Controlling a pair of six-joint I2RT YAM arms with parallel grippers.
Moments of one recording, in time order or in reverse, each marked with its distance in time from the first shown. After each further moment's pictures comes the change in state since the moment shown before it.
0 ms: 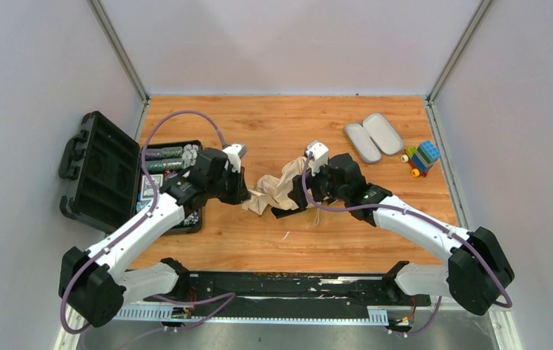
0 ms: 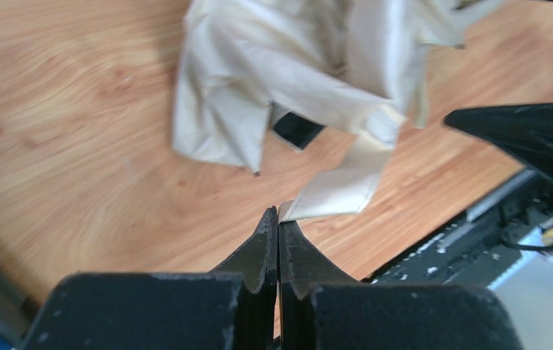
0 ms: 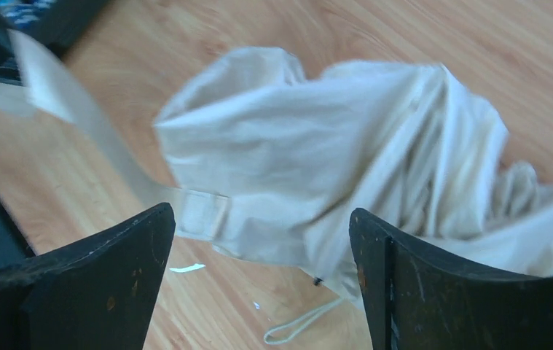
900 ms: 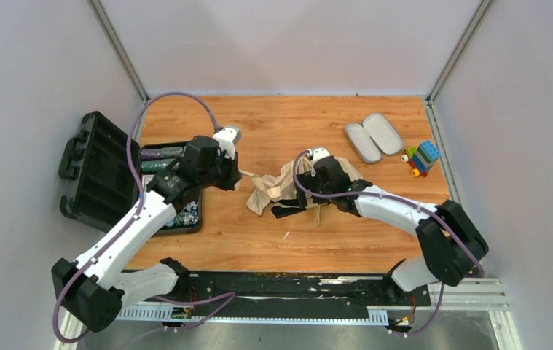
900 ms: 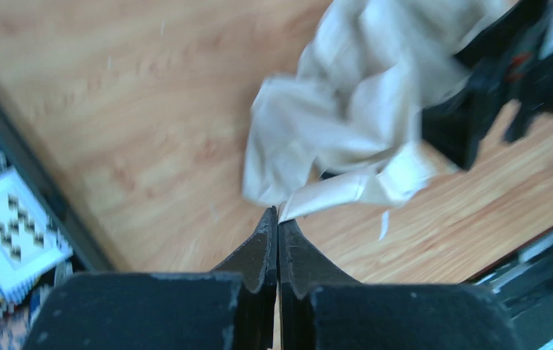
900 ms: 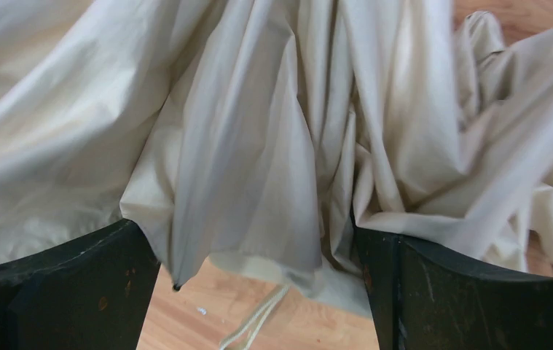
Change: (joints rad) left arm 0.023 -0.035 0.226 -0.101 -0.146 0.175; right arm -0.013 0.179 0.026 -0.142 0.330 0.190
